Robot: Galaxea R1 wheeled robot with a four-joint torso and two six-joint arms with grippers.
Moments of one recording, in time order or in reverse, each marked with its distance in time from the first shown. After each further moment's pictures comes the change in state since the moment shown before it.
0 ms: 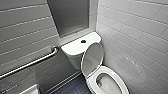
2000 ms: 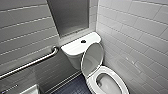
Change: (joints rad) left arm 0.068 0.196 -0.316 -1.194 -0.004 1.327; right arm 0.161 -0.281 0.378 -0.007 -0.030 0.002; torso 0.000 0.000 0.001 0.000
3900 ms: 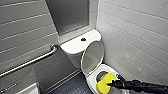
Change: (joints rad) left arm -0.005 0.177 -0.219 -0.007 -0.002 0.002; right arm 0.891 0.164 0.113 0.204 -0.742 0.032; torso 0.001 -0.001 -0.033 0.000
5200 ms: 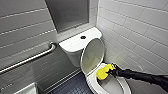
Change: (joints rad) left arm 0.006 0.004 -0.023 -0.001 0.013 -0.001; right arm 0.121 0.221 -0.432 0.008 -0.016 0.106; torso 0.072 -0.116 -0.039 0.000
